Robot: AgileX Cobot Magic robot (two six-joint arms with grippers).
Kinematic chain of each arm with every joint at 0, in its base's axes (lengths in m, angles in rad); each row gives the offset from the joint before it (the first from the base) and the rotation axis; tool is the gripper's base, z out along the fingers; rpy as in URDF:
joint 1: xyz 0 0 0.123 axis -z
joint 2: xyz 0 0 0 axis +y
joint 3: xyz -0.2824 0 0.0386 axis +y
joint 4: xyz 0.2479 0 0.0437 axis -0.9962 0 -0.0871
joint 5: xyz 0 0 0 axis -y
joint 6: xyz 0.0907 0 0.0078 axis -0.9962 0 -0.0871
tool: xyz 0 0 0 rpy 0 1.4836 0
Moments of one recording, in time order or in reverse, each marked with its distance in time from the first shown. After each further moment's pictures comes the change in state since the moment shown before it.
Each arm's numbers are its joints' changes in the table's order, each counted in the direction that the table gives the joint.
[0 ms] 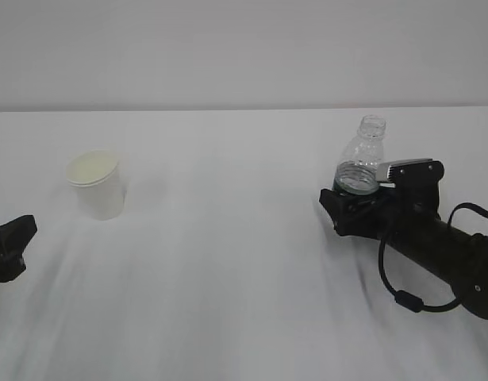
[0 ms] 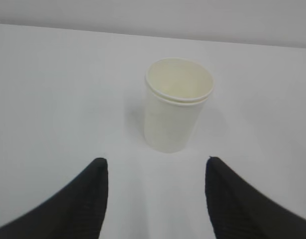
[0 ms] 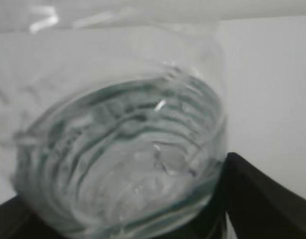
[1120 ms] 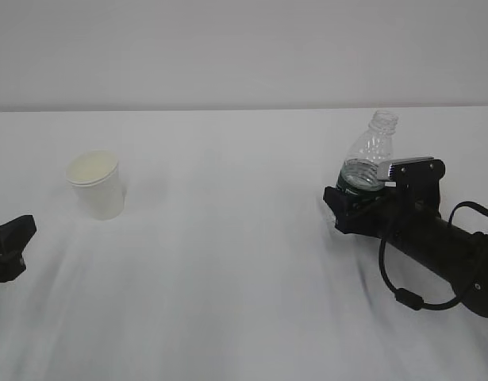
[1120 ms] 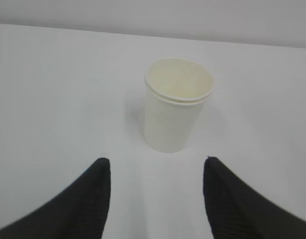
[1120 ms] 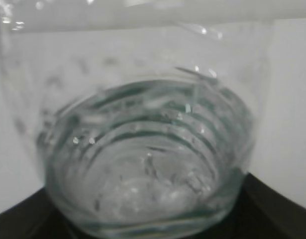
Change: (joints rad) left arm 0.000 0.000 0.000 -0.002 0.000 0.000; right arm 0.000 0.000 -0.007 0.002 -0.002 -0.002
